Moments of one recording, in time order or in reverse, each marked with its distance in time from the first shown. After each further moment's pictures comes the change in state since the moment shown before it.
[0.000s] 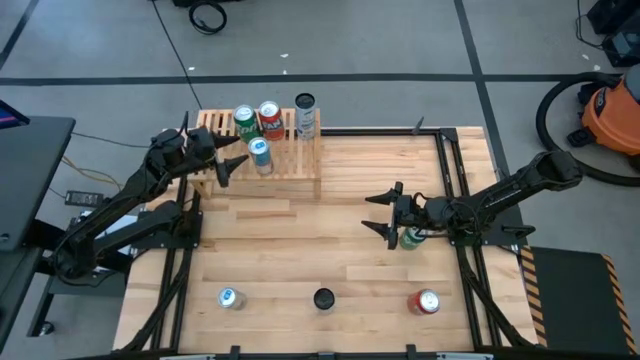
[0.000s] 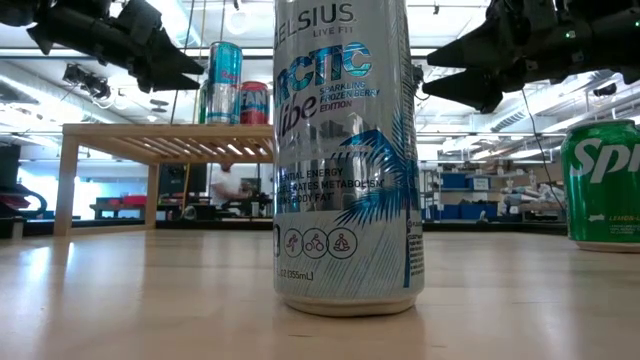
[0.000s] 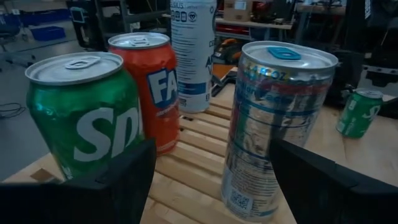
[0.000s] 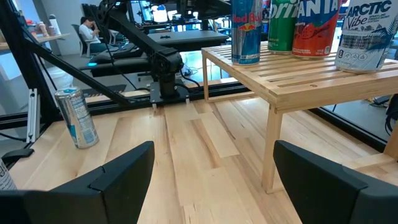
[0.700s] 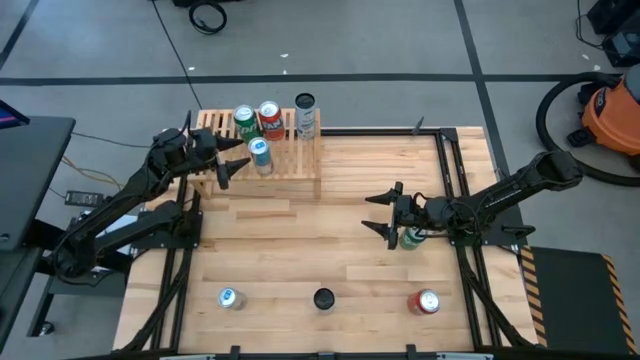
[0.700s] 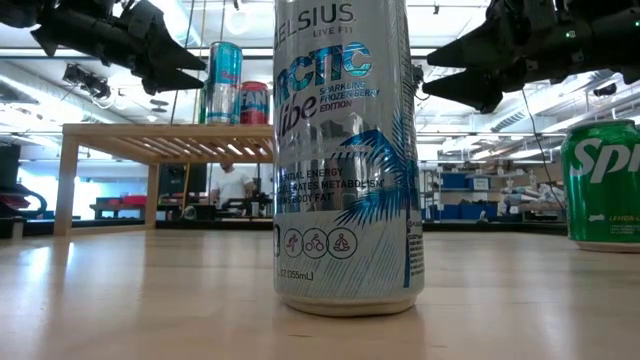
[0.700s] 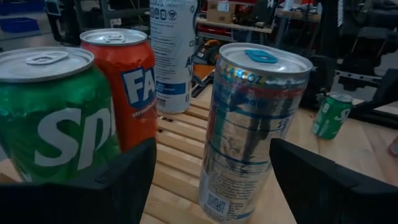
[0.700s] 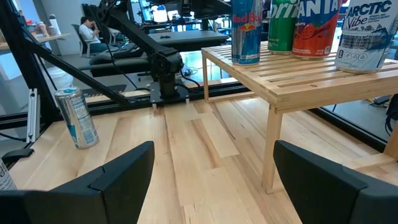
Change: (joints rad) left arm 0.000 0.020 0.000 0.019 0.076 -0.046; right arm 0.000 0.000 0.000 0.000 0.000 0.000
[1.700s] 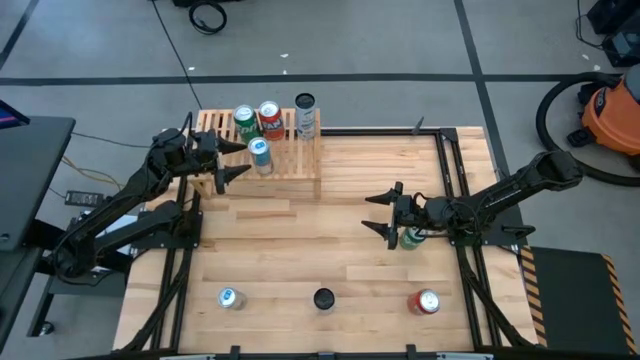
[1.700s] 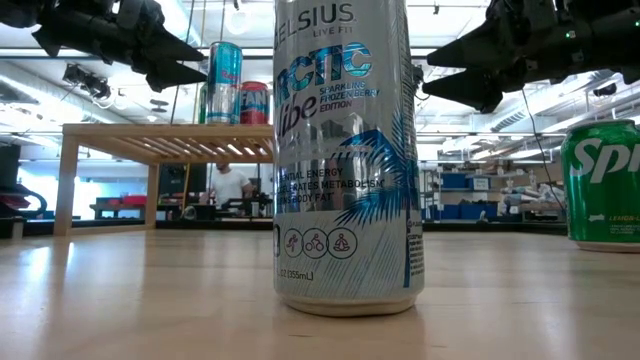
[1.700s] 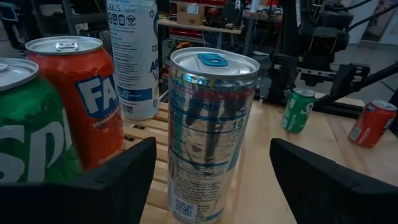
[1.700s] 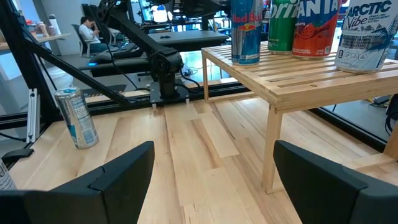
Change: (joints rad) left arm -0.001 0.000 0.000 0.008 0.129 0.026; right arm 0.000 0.000 0.000 0.000 0.000 0.000
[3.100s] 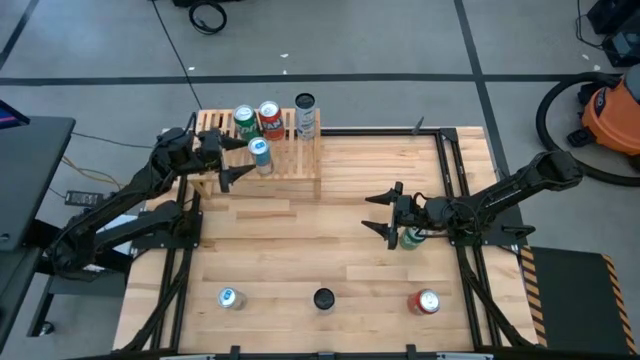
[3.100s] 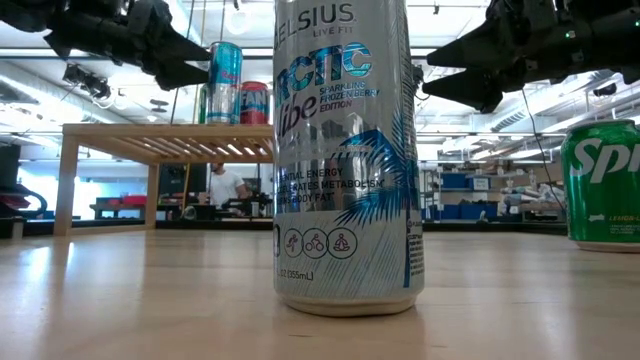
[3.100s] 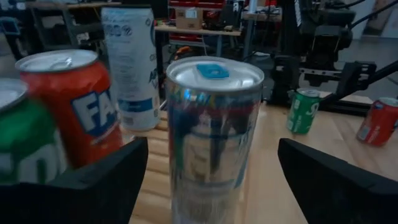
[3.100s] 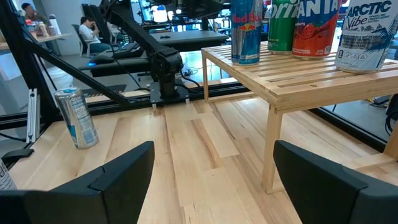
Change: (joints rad) left arm -0.042 0.060 0.000 0.085 -0.037 0.028; right arm 0.000 0.000 0.000 0.000 0.000 0.000
